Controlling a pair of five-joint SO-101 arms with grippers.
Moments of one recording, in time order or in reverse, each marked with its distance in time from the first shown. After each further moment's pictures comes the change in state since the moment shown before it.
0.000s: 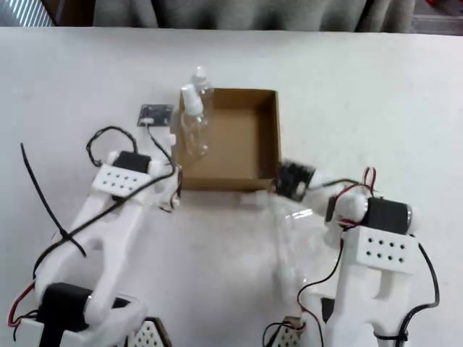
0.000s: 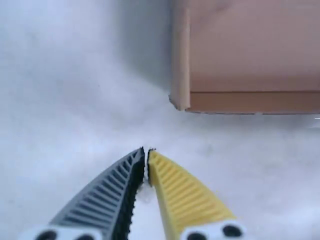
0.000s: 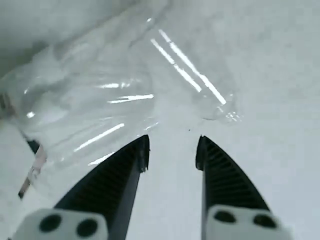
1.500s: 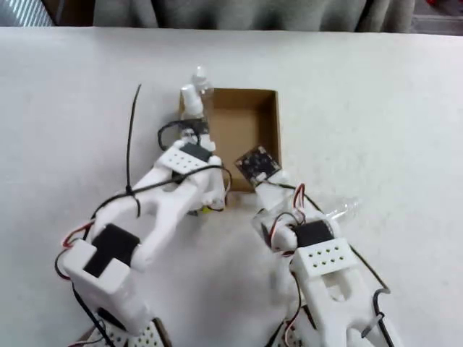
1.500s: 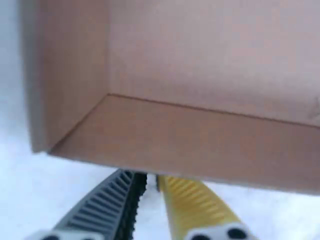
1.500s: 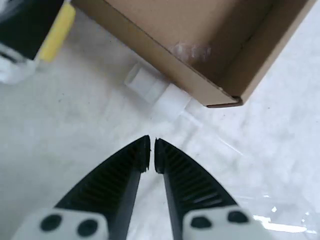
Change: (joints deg) left arm 14.9 27.4 -16.0 1.7 25.2; right arm -29.5 0.0 27.4 -44.1 -61.5
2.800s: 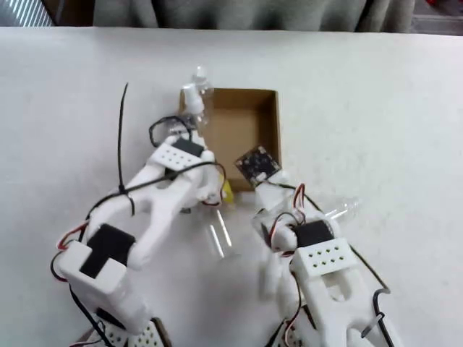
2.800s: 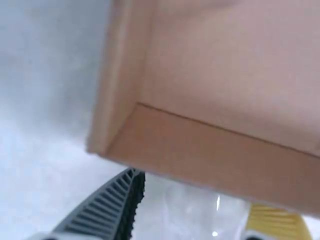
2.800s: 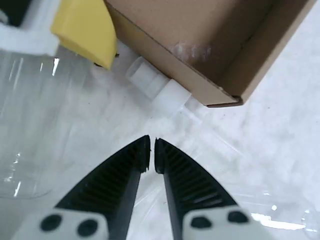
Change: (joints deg) left arm -2.5 -0.7 -0.7 1.7 5.6; right arm 0.0 0.0 0.0 0.0 0.0
